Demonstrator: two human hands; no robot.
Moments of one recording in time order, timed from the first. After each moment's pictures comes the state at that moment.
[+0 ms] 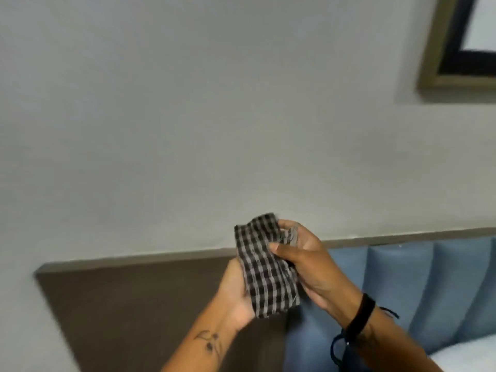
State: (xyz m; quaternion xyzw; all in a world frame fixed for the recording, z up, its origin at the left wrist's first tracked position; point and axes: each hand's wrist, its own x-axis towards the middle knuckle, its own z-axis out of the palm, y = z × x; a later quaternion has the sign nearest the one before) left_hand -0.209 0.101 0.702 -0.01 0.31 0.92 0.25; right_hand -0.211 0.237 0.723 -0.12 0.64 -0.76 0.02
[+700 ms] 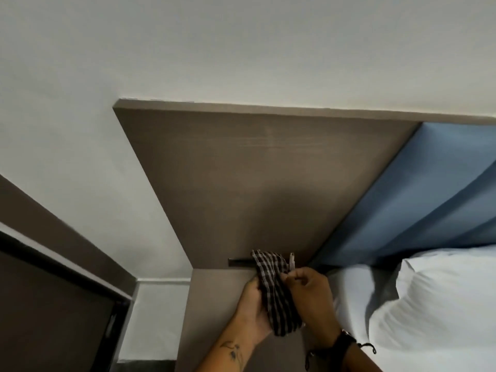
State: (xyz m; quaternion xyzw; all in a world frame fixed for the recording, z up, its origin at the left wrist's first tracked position) left_hand -0.066 -0.020 0.422 -0.28 0.17 0.89 0.32; right_hand -0.076 0.097 0.454 0.16 0.83 -0.52 0.10
